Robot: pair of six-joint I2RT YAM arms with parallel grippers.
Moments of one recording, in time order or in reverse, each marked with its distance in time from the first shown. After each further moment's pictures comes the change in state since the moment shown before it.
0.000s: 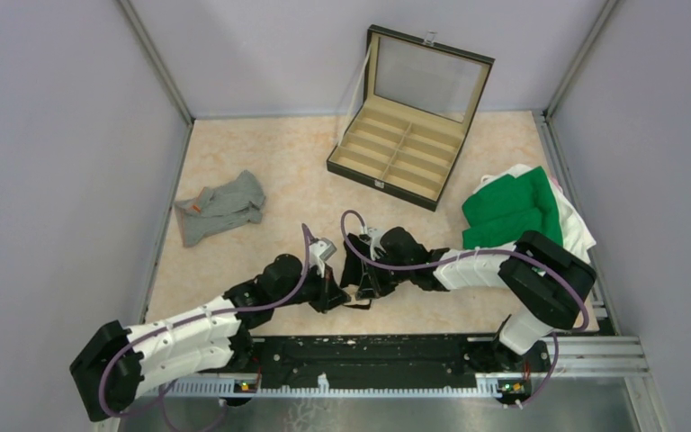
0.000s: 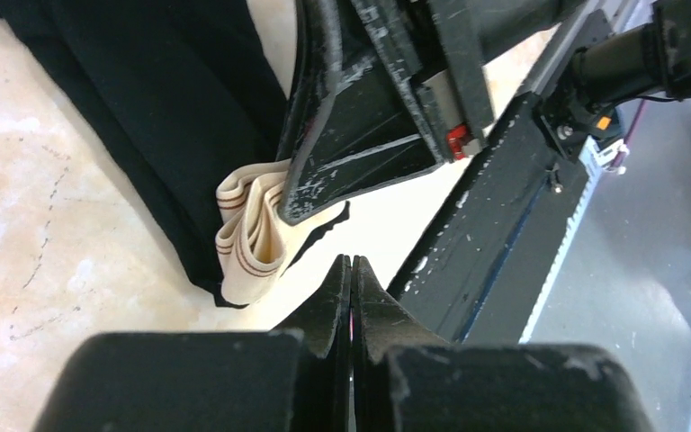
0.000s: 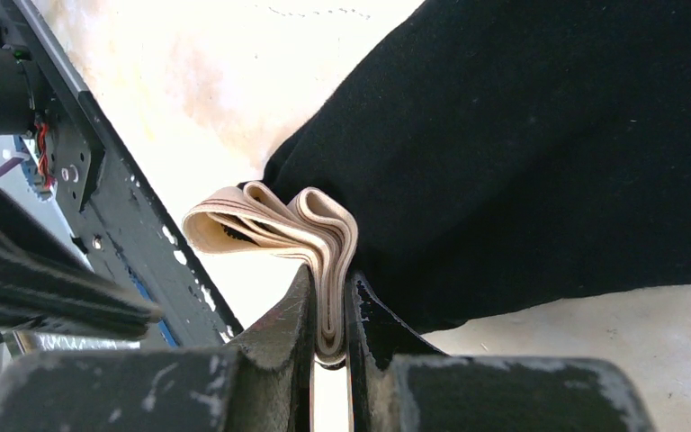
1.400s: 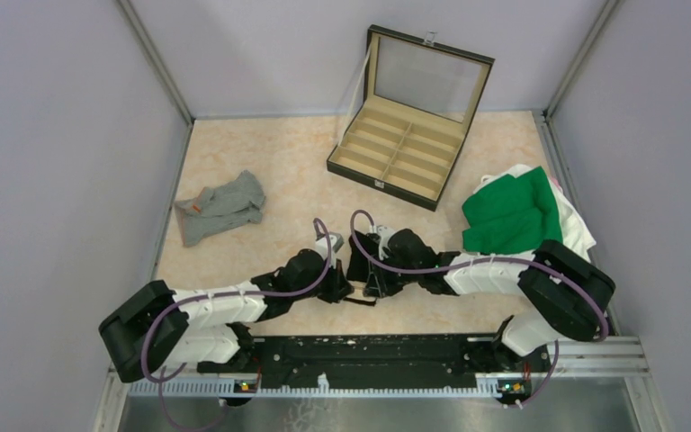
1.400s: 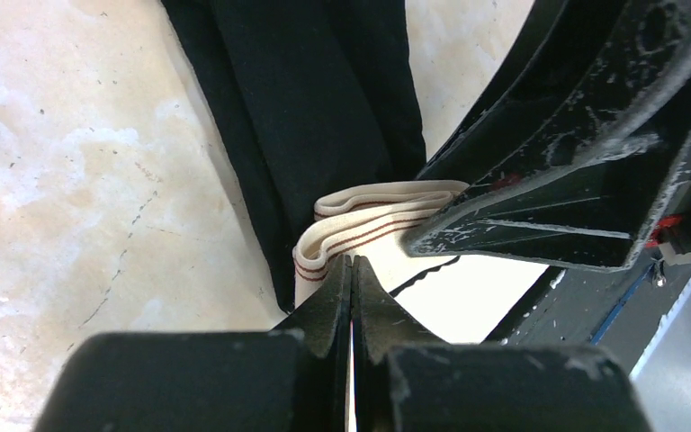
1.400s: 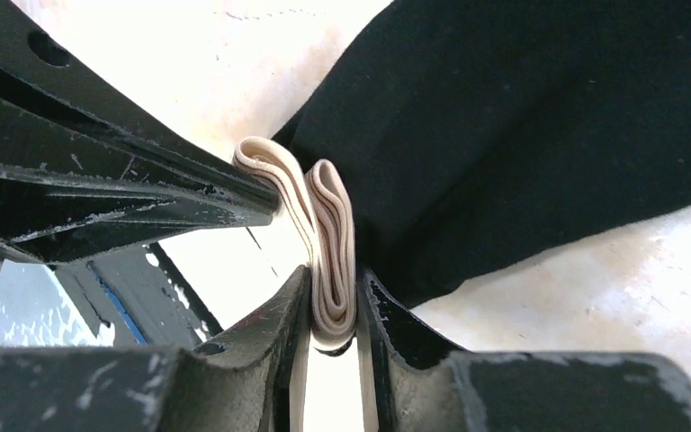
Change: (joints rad) left arm -0.013 0.356 0.053 0.146 -0.208 -0.064; right arm 0.000 -0.093 -0.042 -0.039 0.097 -0.002
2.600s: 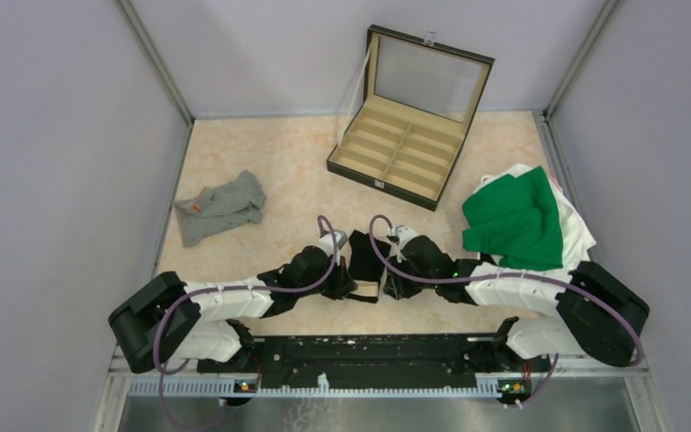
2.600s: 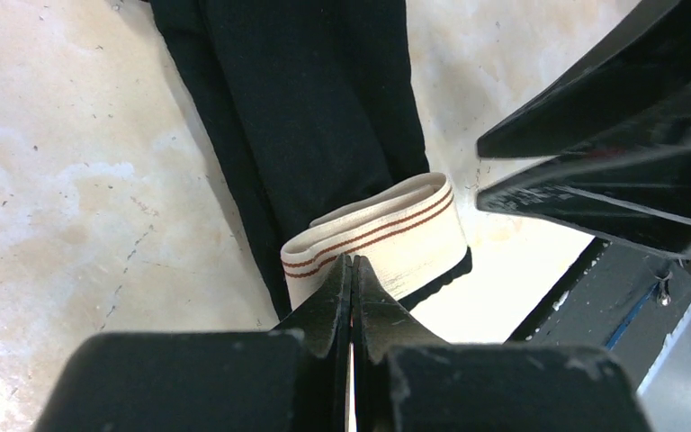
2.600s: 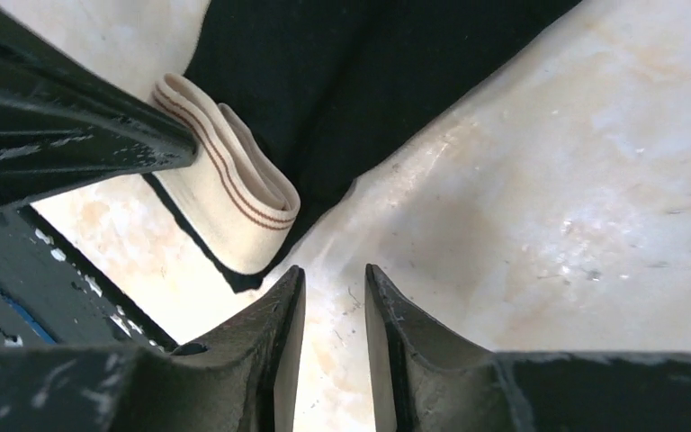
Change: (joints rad) left arm 0.000 0.081 0.028 0.053 -0.001 0.000; right arm 0.000 -0.182 -0.079 -0.154 0.201 -0.016
